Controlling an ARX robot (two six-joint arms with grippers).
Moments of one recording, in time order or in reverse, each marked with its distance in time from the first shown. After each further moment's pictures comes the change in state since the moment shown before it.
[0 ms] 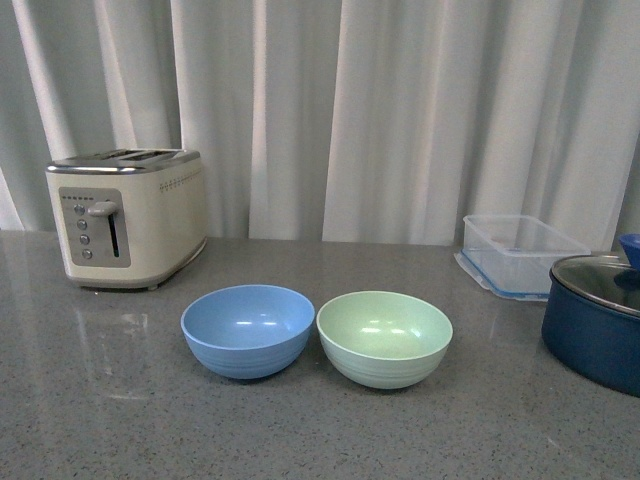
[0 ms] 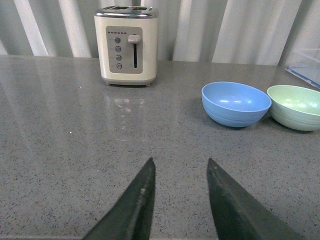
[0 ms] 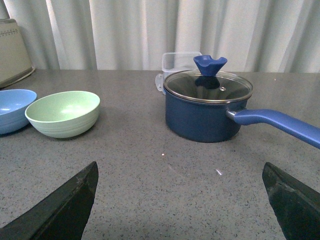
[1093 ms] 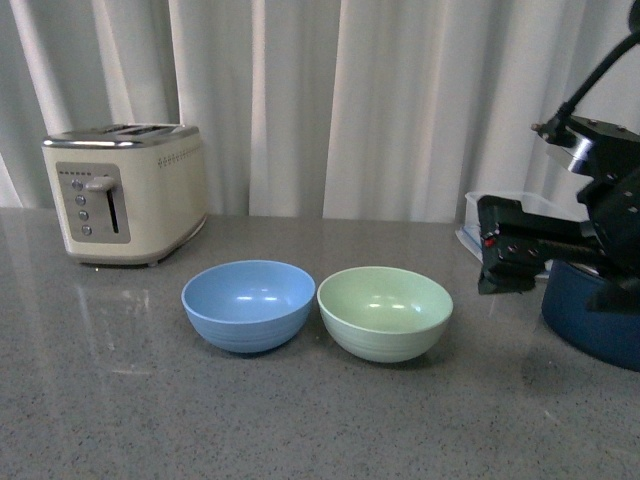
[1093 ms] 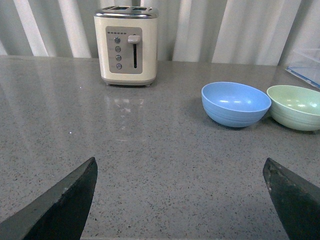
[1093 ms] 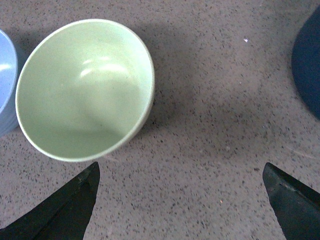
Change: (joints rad) left arm 0.000 0.000 0.000 0.000 0.001 0.000; right arm 0.247 1.662 1.199 -0.331 0.024 0.270
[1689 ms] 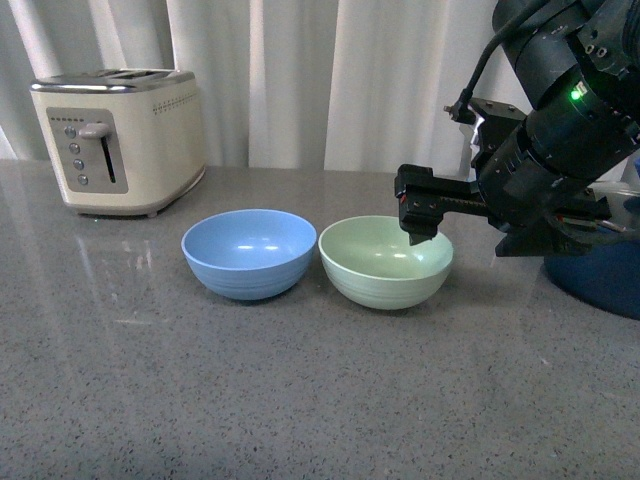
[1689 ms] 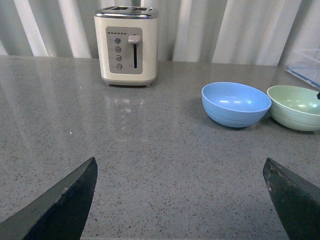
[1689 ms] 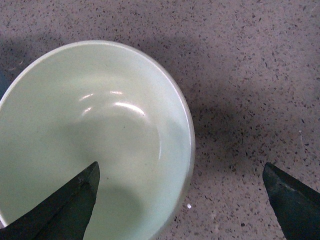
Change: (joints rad) left arm 0.000 0.000 0.000 0.000 0.000 0.000; right arm 0.023 0.297 0.265 -0.017 -0.014 -0.005
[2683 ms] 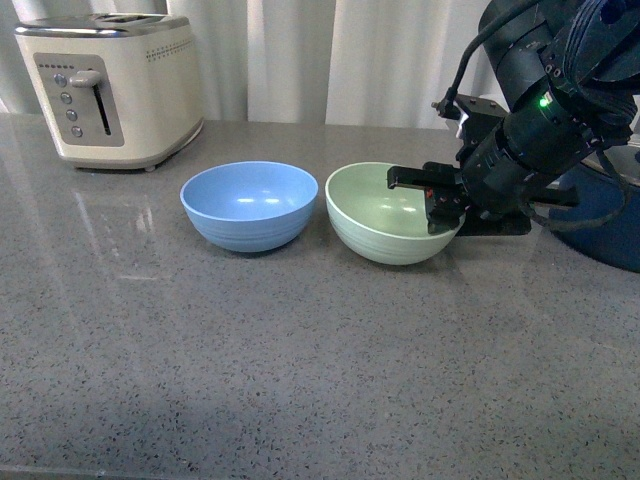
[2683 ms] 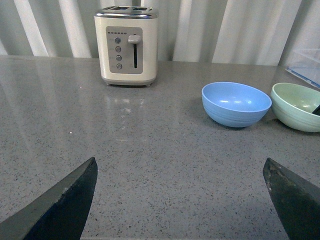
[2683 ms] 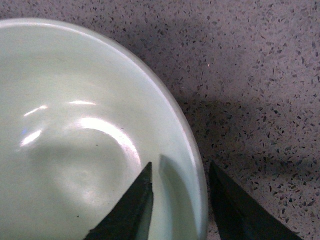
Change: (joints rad) left arm 0.000 0.000 0.000 0.000 0.000 0.000; right arm -0.025 0.135 0.043 0.050 -0.045 -0.035
